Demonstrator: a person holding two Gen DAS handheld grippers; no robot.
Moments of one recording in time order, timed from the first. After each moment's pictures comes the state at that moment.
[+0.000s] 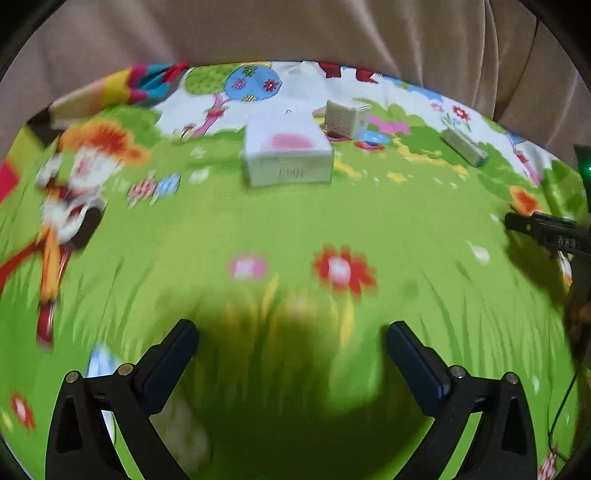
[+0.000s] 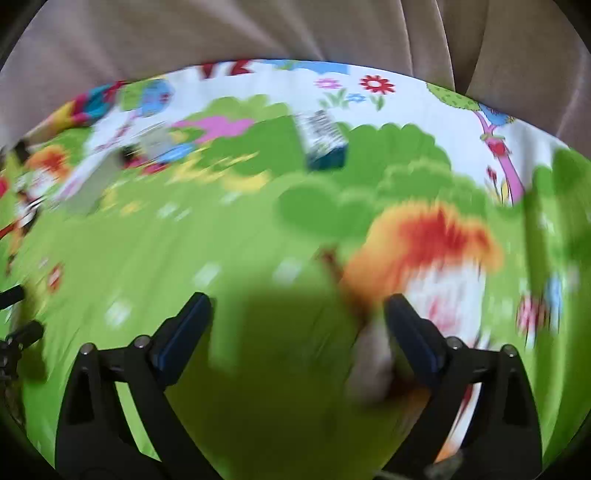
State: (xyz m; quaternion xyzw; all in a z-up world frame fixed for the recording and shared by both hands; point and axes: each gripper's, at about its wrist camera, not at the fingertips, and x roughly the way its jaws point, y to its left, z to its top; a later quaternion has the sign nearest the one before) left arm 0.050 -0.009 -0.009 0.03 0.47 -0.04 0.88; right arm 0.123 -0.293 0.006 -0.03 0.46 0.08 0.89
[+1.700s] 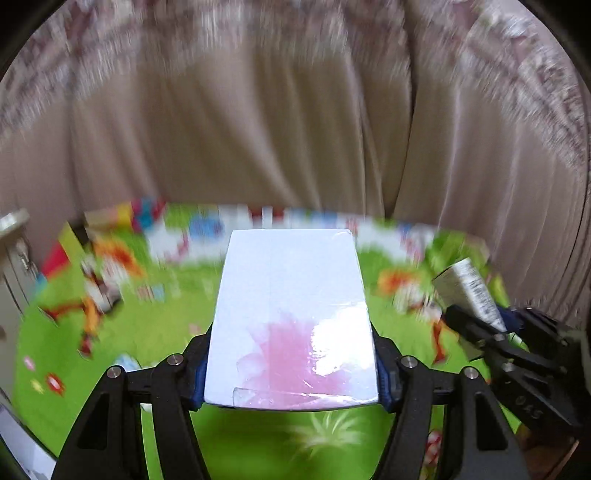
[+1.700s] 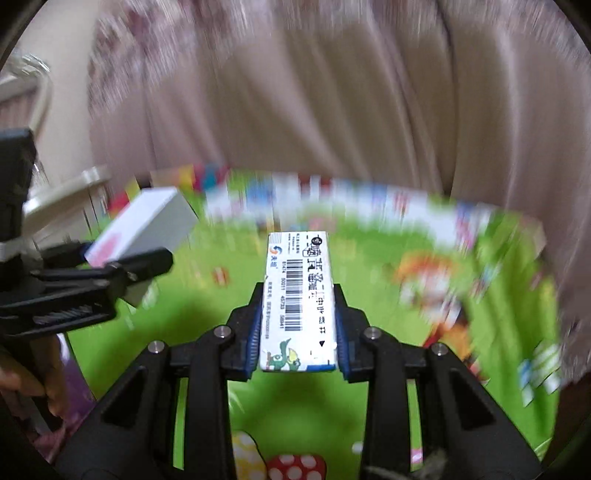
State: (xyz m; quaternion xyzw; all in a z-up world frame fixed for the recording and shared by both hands) left arm -0.149 -0.056 0.124 0.01 0.21 -0.12 0.97; right arm -0.163 -0.252 0.125 -0.02 0.18 0.14 0.97
